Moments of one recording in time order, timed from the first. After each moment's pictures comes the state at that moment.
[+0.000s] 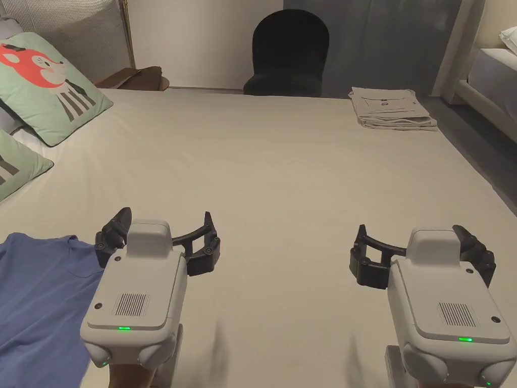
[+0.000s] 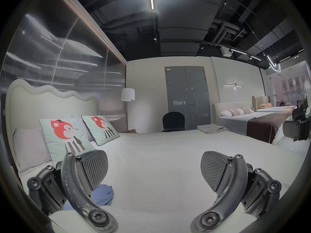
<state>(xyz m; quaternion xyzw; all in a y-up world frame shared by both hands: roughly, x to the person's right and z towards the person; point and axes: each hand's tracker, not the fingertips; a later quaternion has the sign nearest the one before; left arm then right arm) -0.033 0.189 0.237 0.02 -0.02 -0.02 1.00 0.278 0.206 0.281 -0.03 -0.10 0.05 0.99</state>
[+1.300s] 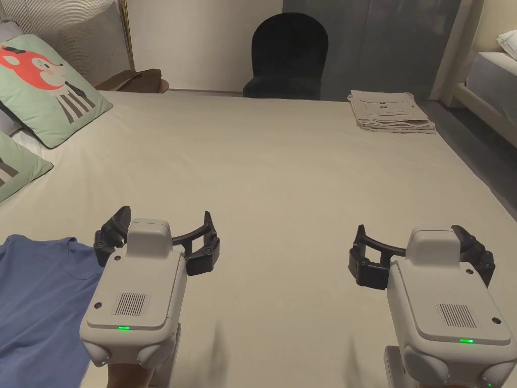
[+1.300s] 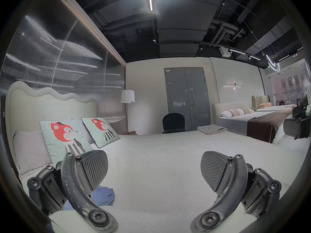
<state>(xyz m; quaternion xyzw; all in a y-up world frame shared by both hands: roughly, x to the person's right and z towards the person) -0.033 0.194 0.238 0.02 -0.02 -0.03 1.00 0.276 0.211 0.283 -0.03 -0.10 0.05 0.99</state>
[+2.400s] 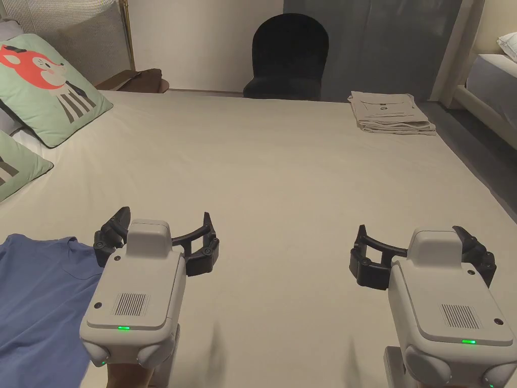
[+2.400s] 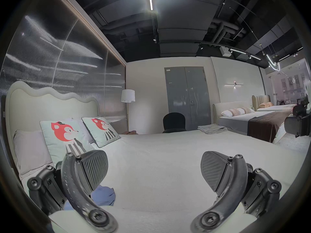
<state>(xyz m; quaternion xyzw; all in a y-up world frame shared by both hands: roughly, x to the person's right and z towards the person) -0.036 0.191 0.236 0.02 -0.02 -0.03 1.00 0.276 0.213 0.282 -0.03 -0.10 0.05 0.99</state>
